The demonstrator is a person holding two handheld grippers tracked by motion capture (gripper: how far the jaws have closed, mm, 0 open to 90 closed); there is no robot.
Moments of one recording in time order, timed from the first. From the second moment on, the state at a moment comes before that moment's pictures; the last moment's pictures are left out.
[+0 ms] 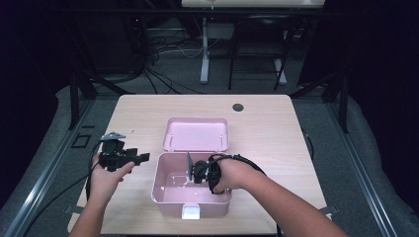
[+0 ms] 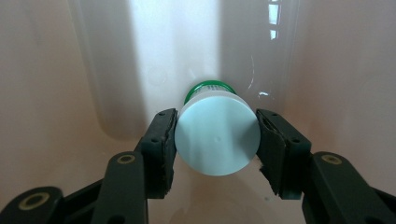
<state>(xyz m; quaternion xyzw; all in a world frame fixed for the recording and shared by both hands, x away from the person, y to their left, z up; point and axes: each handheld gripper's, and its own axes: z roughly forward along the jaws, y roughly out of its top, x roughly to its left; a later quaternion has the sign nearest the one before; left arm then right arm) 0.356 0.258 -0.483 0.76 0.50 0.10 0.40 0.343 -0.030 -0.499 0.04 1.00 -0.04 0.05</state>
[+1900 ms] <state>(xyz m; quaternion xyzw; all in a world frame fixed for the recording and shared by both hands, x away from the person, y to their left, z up) 0.333 0.216 -0.461 0.82 0.39 0.07 0.42 0.375 -0.089 -0.420 0.22 0.95 0.17 0.10</state>
